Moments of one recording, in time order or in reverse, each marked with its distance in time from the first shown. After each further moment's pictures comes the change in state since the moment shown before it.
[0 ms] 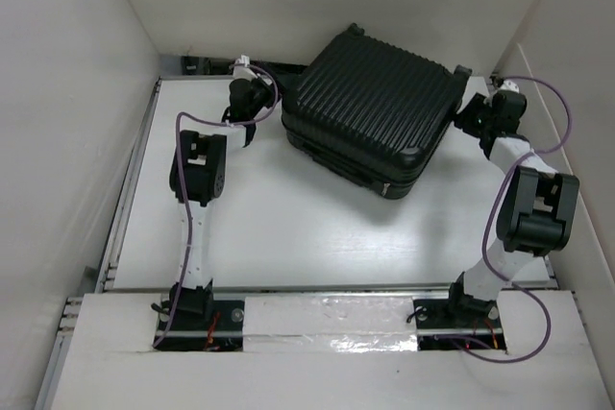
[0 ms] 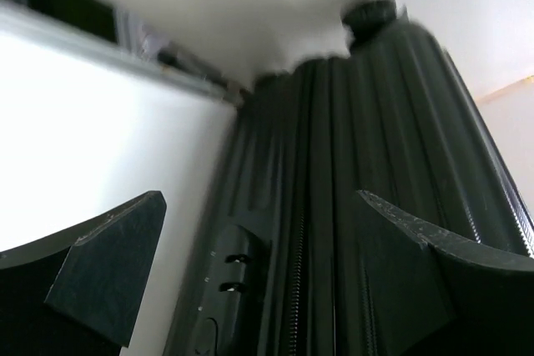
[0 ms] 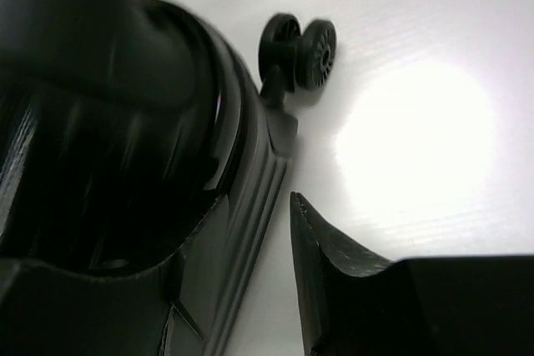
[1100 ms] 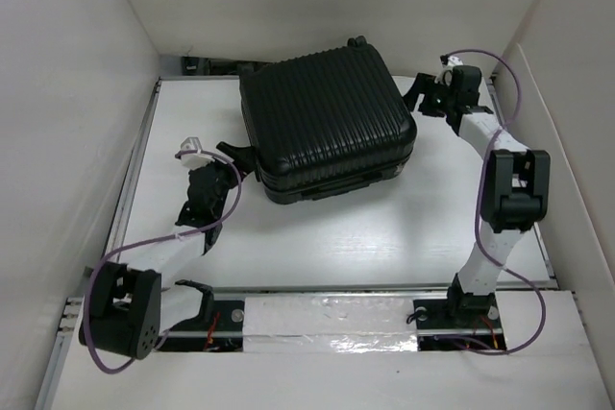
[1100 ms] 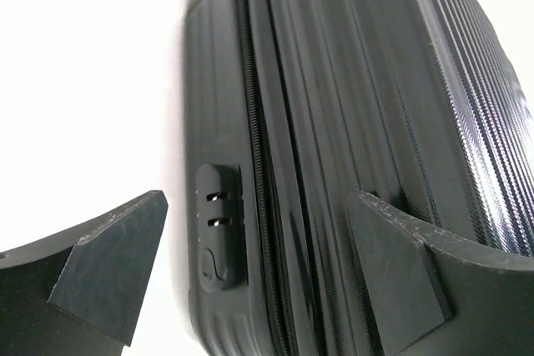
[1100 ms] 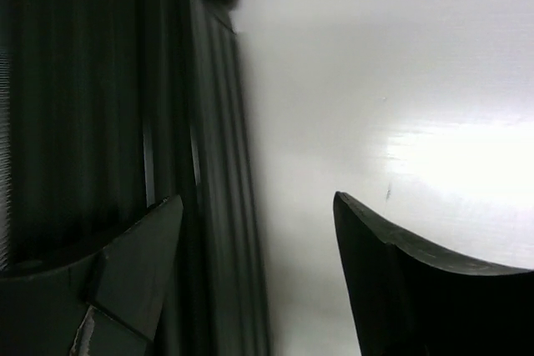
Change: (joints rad) left arm -0.051 -1.225 -1.303 -0.050 -0.471 0.092; right arm 0.237 0.219 0.351 -0.156 -0.141 -0.069
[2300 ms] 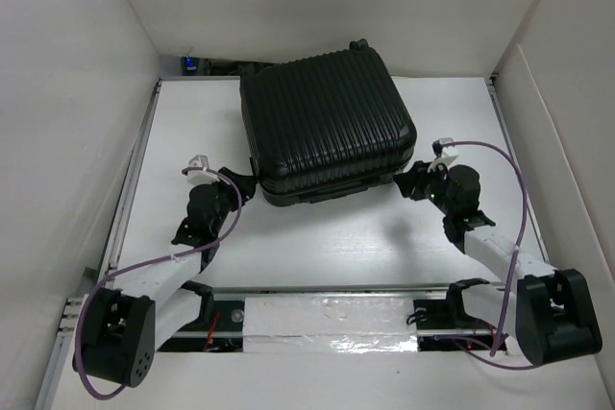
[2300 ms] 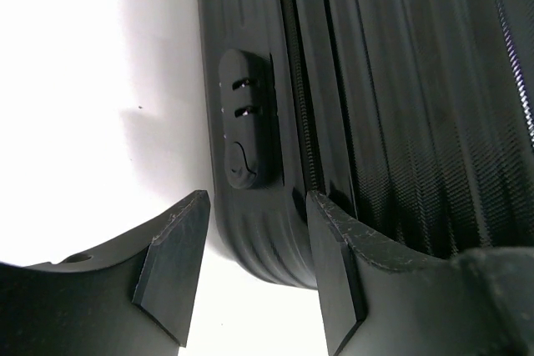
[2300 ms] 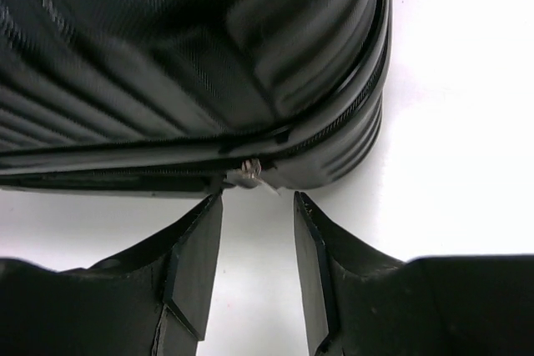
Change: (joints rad) left arm 0.001 -0.176 -0.127 -0.174 0.097 0.037; right arm 0.181 -0.873 -1.124 0.468 0.082 0.003
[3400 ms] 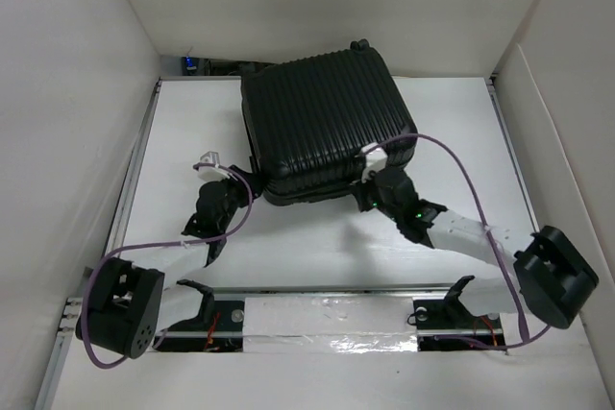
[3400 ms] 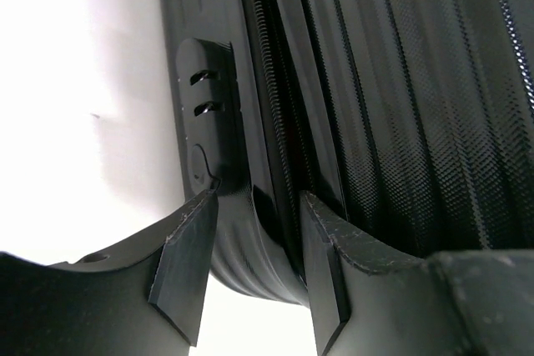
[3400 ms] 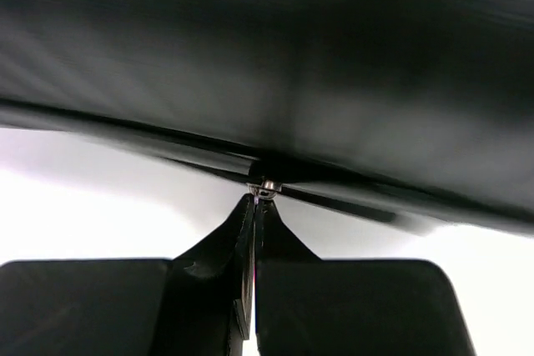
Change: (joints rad) left arm -0.061 0.166 0.010 0.184 0.008 -0.001; right arm 0.532 0.185 0.213 -0.166 0.404 -0.098
